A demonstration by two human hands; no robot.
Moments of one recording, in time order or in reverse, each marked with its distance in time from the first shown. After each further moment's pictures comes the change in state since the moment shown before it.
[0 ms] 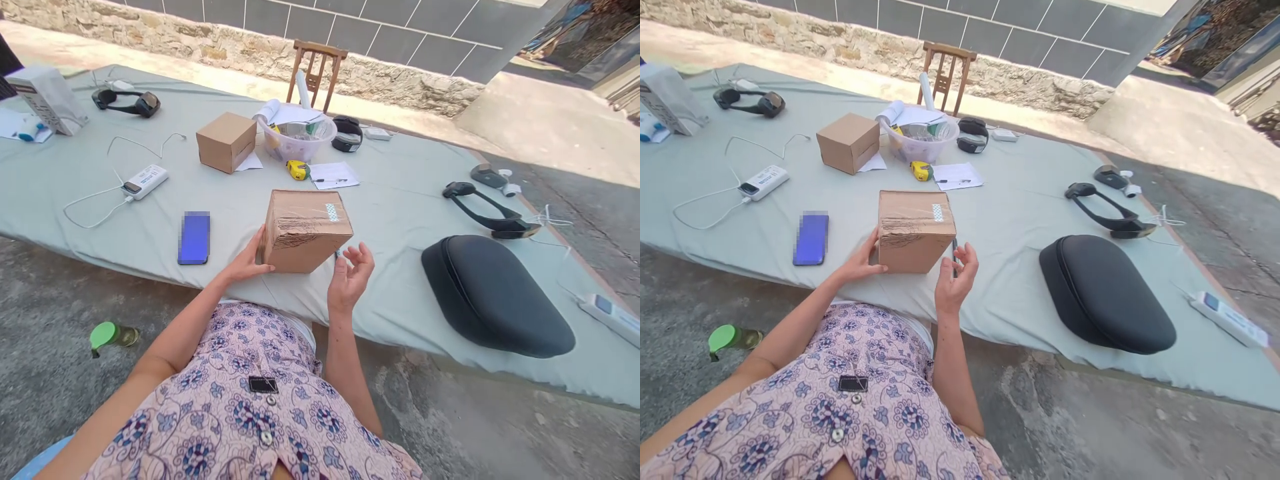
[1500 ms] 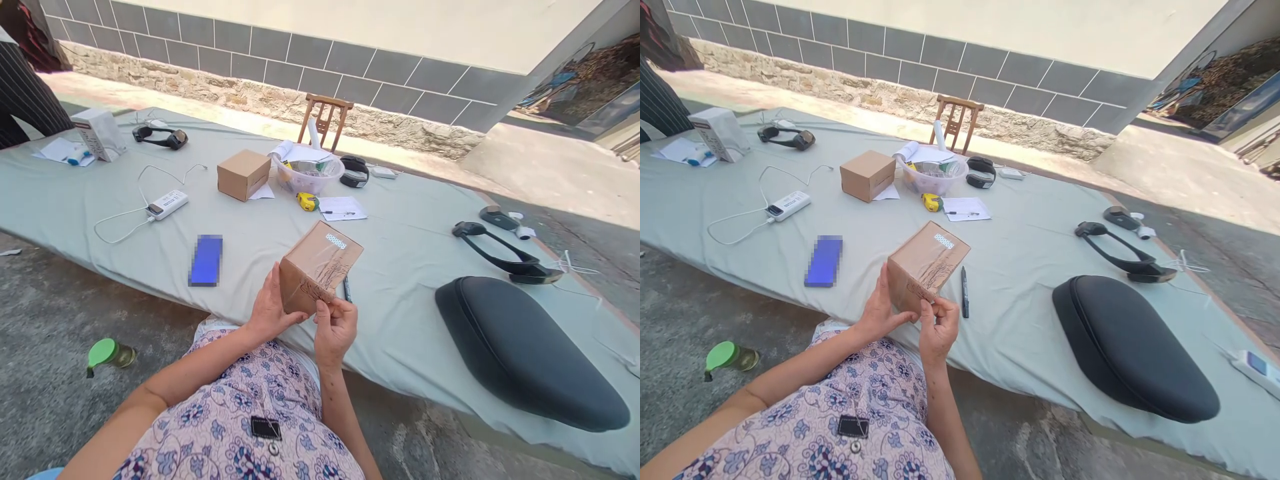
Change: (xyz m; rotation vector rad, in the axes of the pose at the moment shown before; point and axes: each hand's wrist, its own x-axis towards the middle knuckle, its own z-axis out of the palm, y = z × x) left_hand -0.034 0.045 0.074 0.369 0.342 0.068; right_hand -0.041 -0.029 0.013 0.289 -0.079 0.145
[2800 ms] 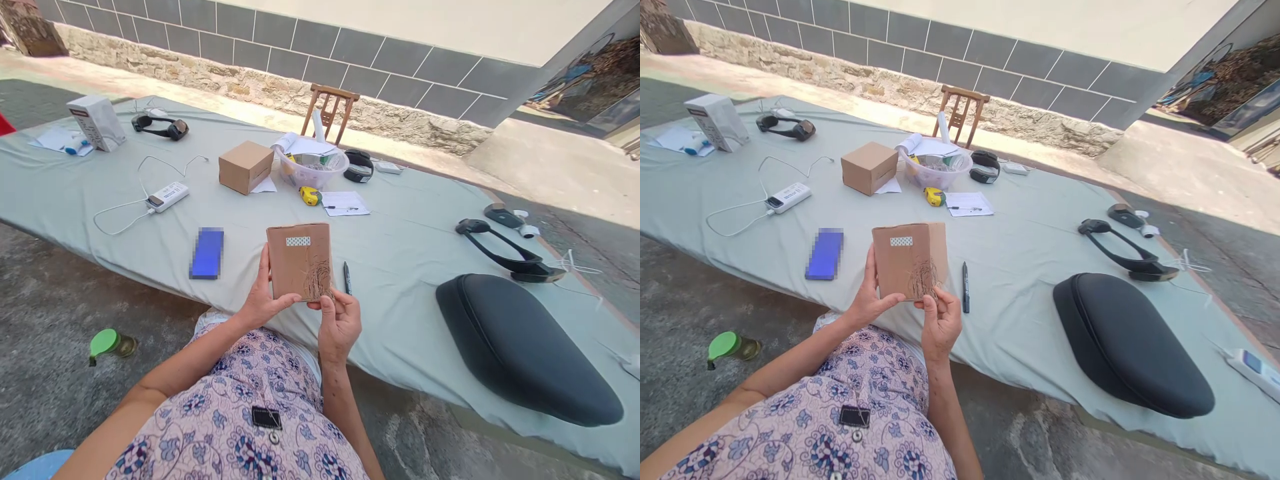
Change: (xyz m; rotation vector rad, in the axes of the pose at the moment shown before) left_hand 0.009 0.016 -0.031 -0.521 0.018 -0.106; right_hand 0.001 -0.018 -0.003 0.046 -0.053 0.067
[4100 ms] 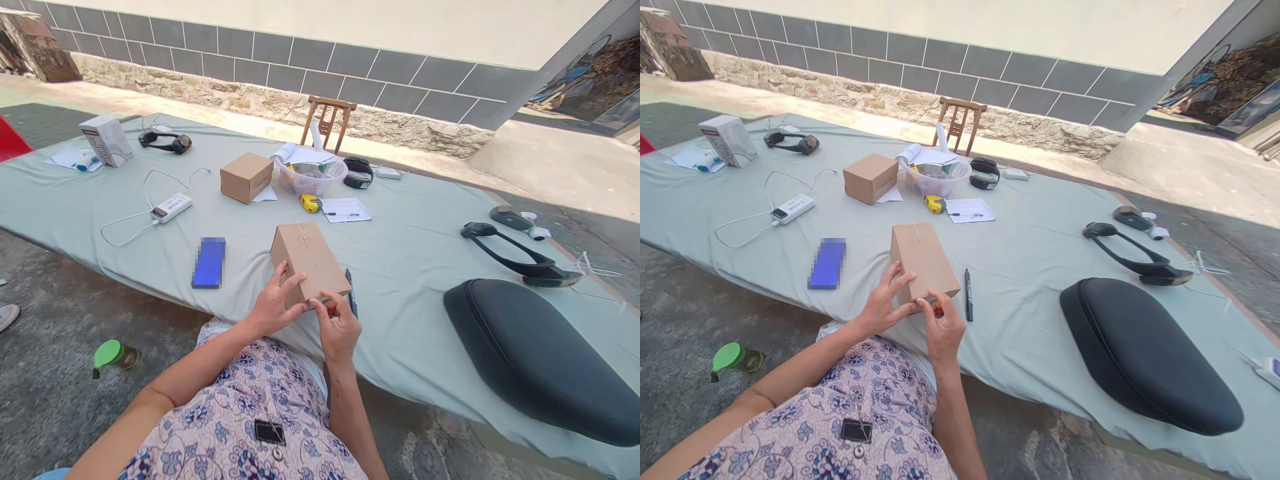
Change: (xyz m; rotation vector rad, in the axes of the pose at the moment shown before) left_hand 0.009 -0.020 0.008 0.584 -0.093 0.166; right_hand 0.019 0.019 -0.008 -0.388 -0.088 -0.245
